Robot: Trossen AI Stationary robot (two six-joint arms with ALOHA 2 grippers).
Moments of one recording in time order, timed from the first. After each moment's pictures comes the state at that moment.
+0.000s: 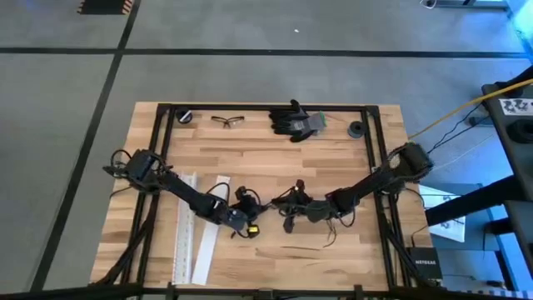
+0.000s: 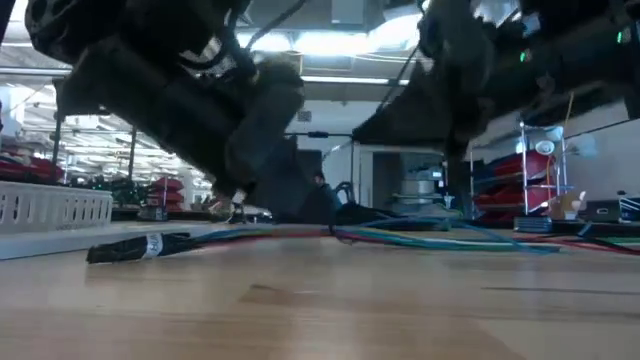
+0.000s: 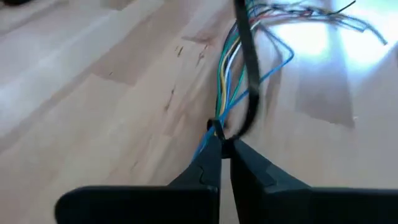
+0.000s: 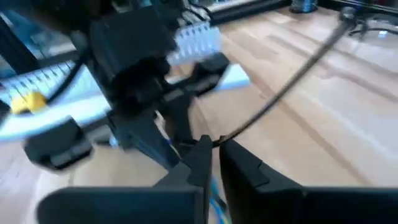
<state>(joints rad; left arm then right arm) -0.40 1.93 0.84 0.49 -0.62 -0.47 0.42 1.69 0.67 0.54 0.59 0.47</state>
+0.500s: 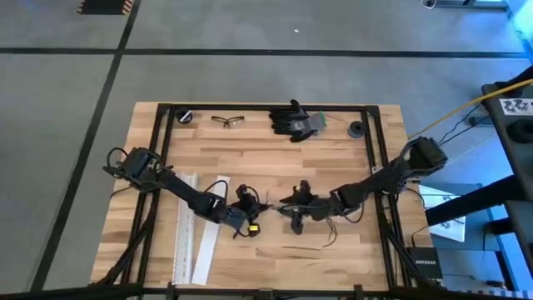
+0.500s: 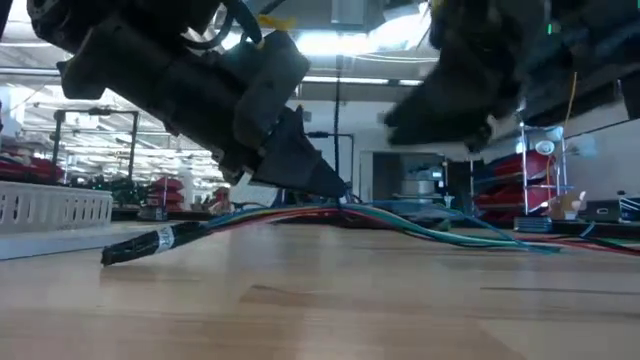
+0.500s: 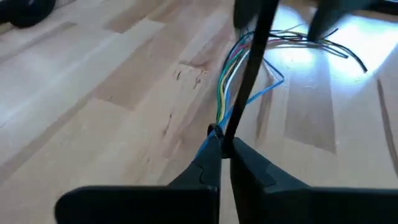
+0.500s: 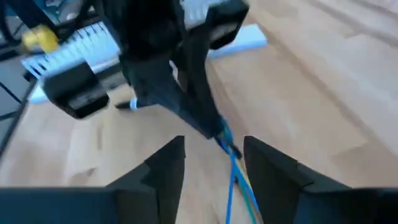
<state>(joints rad) -0.39 1.90 0.84 0.51 -0.62 -0.47 0.42 1.69 0.67 0.50 0.47 0.55</state>
